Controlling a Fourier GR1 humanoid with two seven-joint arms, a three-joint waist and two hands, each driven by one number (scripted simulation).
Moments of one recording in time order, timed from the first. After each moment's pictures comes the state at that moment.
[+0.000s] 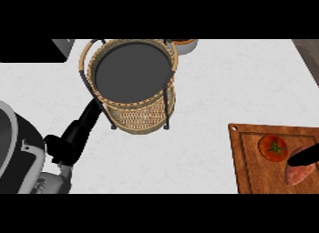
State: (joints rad) left arm -0.12 0.26 -0.23 -1.35 0.18 0.04 -0.12; right arm -0.13 -0.75 0.20 -1.61 0.25 0.04 1.25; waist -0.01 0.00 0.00
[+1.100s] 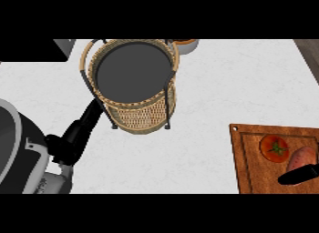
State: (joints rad) left arm -0.12 0.23 -0.21 -1.35 0.17 0.01 -0.11; right arm 0.03 -0.56 0.12 -1.58 0.41 0.01 1.20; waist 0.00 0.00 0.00
